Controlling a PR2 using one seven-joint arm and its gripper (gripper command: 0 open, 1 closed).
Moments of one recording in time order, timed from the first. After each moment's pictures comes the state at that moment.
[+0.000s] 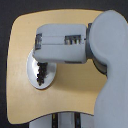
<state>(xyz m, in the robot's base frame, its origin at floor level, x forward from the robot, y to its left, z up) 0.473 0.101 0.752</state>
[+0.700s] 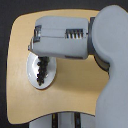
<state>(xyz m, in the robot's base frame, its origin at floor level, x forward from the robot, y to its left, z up) 0.485 0.101 0.794</state>
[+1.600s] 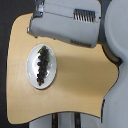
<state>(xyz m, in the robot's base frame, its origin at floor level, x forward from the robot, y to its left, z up) 0.511 0.074 0.916</state>
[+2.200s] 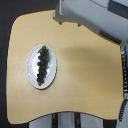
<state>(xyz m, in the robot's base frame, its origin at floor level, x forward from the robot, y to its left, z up) 0.543 -0.059 0.939</state>
